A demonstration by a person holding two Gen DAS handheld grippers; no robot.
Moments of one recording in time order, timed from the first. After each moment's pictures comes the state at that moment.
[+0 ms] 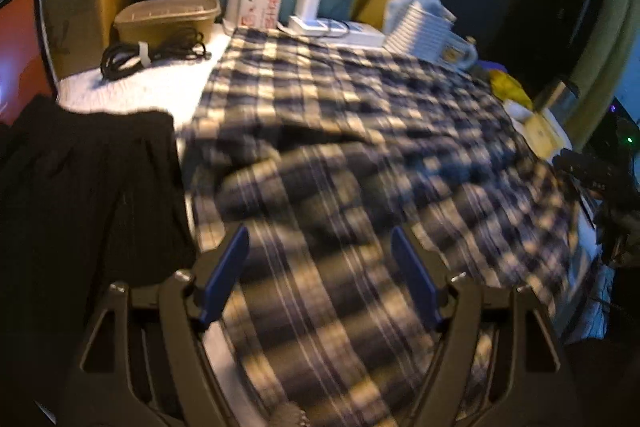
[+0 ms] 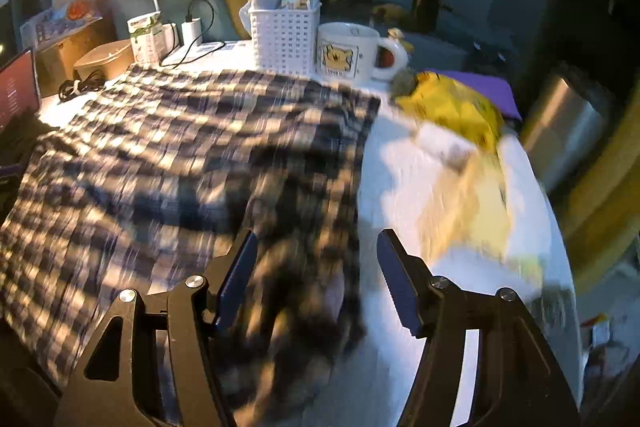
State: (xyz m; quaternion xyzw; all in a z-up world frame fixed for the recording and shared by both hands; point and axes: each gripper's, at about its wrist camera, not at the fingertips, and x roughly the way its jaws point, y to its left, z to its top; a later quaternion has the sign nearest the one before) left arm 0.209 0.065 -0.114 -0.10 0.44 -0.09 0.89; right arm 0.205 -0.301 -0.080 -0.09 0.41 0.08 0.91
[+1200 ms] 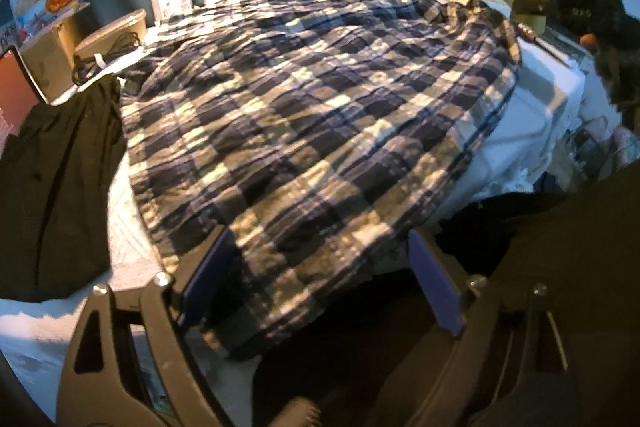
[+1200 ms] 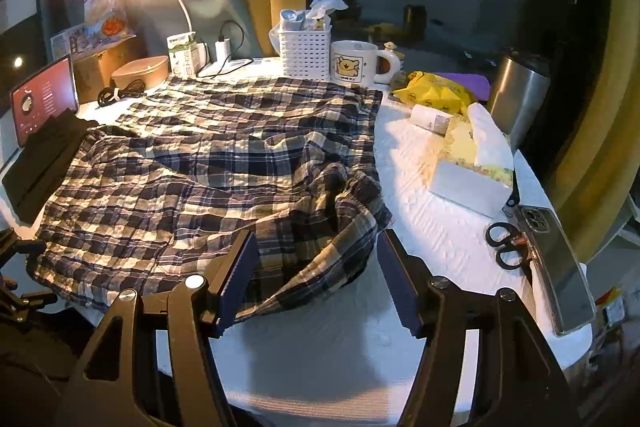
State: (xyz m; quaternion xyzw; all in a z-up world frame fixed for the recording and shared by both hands) left arm 0.077 -0.031 -0.148 0.08 0.45 -0.13 0.88; right arm 0.106 -0.292 -0.061 -0.07 0.37 0.09 0.92
